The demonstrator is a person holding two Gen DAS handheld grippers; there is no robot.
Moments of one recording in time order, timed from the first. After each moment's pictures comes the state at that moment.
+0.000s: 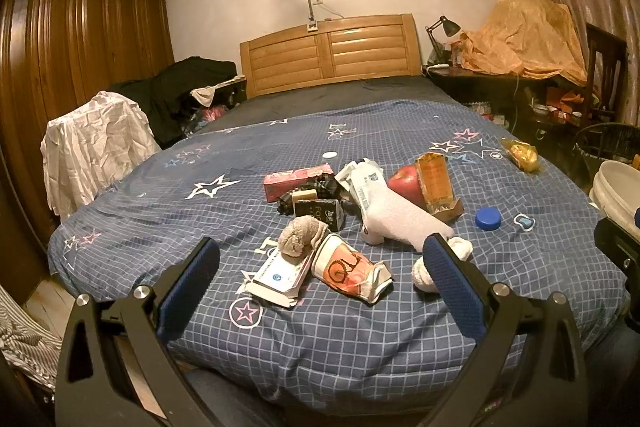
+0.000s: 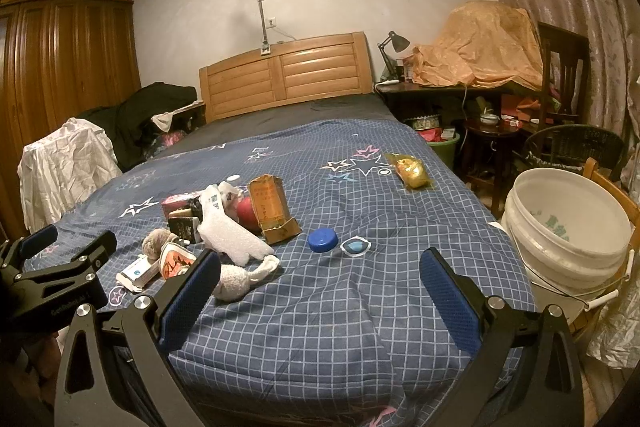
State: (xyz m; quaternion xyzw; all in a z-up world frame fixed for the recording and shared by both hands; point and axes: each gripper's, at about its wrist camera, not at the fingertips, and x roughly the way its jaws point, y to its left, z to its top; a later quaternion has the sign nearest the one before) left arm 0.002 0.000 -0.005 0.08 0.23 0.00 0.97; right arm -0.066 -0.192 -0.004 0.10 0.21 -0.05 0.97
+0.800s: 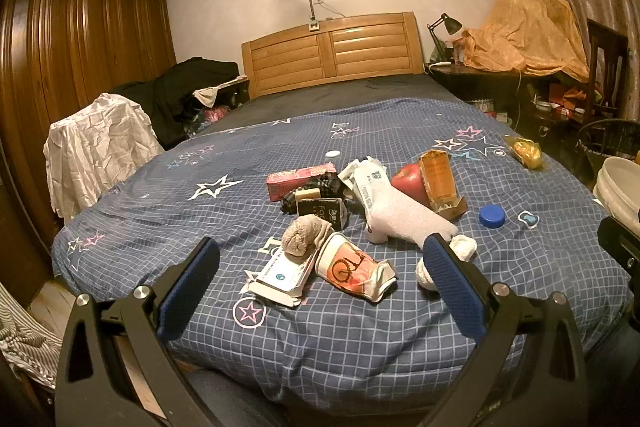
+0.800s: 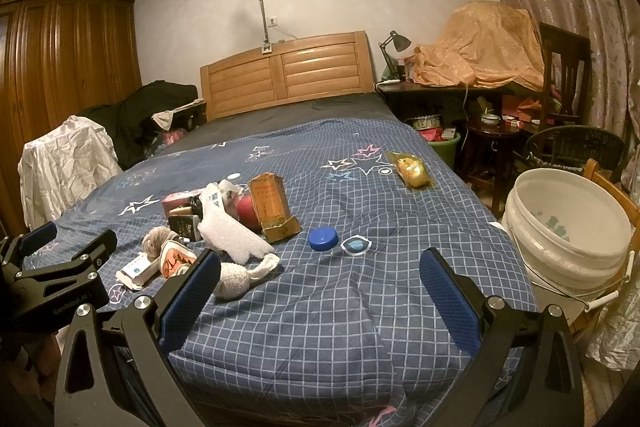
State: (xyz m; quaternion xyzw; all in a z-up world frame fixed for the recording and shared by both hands) left arm 0.003 -0.002 -0.008 0.09 0.23 0.01 0.97; right arm -0.065 -0.191 -0.005 0.10 0.21 -0.05 0.97
